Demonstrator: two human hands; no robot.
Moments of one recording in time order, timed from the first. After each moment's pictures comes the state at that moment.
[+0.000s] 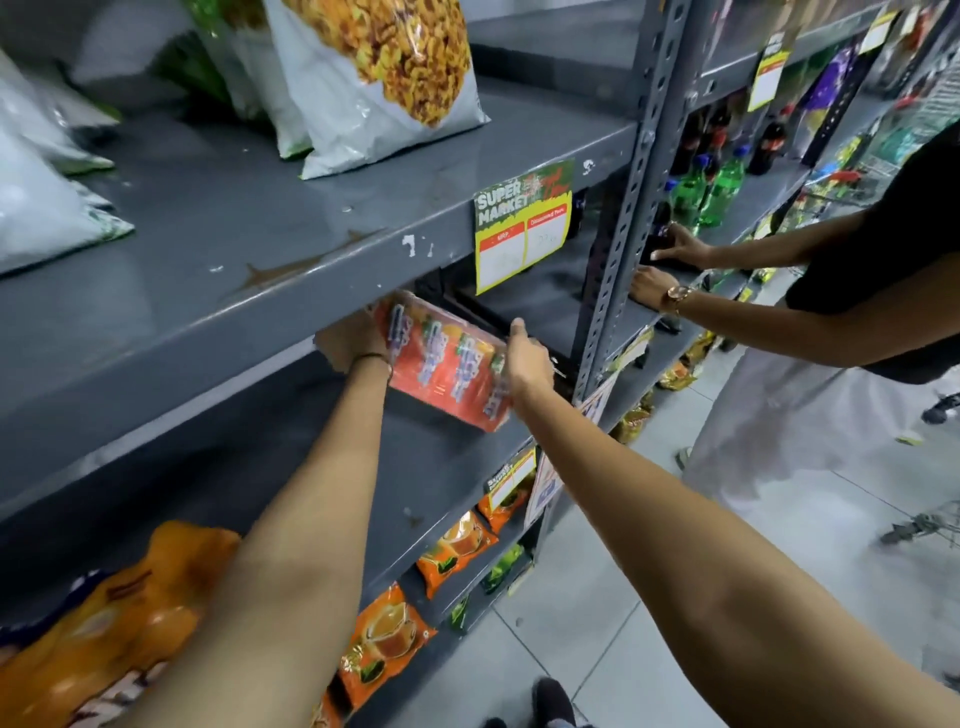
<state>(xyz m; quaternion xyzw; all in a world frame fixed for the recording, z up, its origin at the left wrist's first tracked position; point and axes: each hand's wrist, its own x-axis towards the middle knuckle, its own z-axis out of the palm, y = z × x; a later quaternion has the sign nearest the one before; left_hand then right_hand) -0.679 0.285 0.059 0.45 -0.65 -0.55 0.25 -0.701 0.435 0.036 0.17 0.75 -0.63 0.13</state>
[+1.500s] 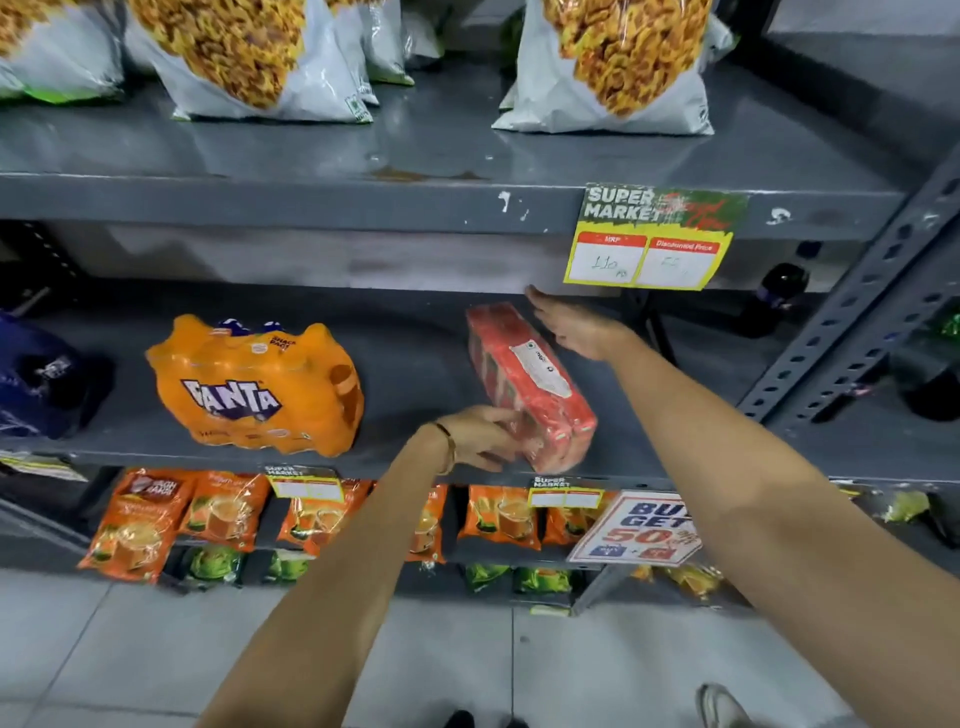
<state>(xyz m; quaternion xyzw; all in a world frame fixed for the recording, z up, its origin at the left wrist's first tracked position) -0.577 0.380 -0.004 0.40 -0.63 -0.67 -0.05 -0.745 0.388 0.066 -0.36 0.69 -0.40 0.48</state>
